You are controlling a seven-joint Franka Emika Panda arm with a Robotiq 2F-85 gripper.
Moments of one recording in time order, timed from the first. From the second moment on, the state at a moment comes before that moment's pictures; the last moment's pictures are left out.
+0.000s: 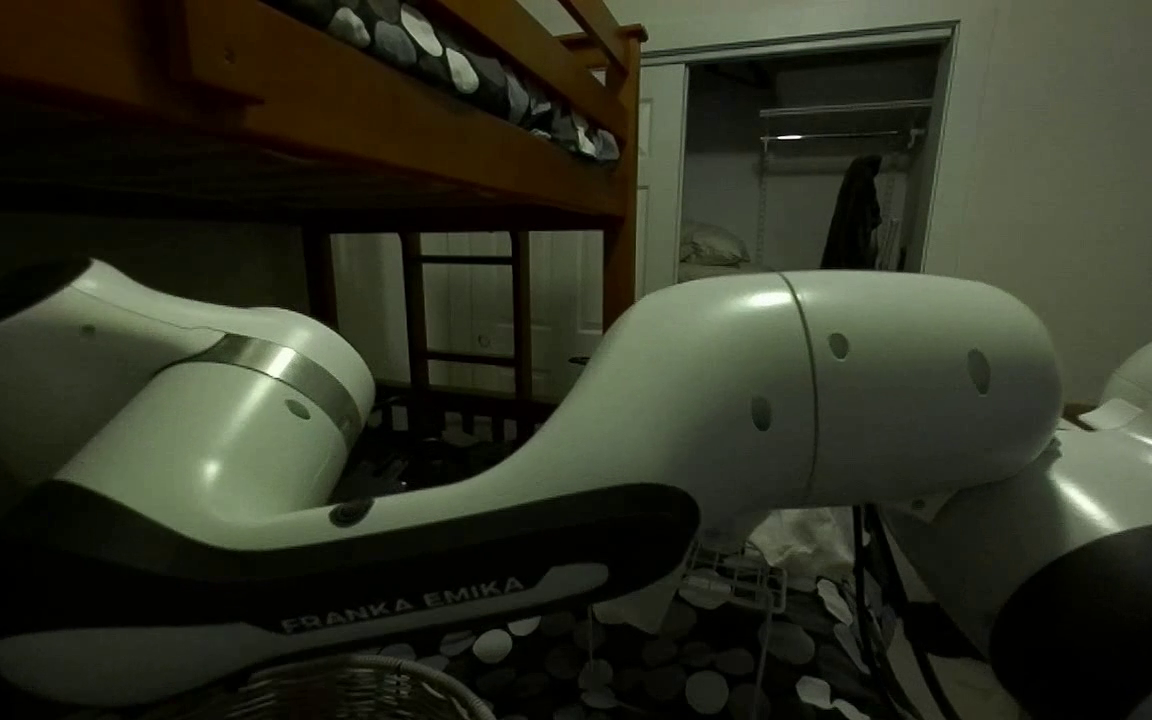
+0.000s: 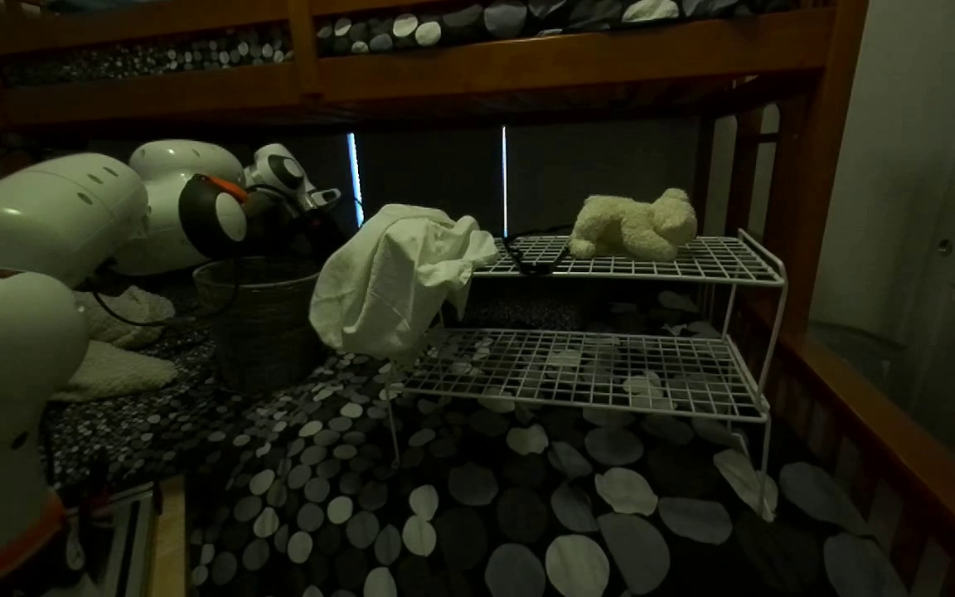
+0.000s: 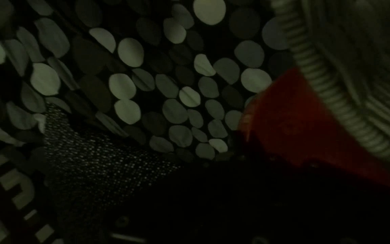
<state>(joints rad) 1.10 1.21 -0.20 -0.42 -0.34 1.62 0.43</state>
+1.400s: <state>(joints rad) 1.29 1.12 -0.29 -0.42 -0.44 0.91 0.68</state>
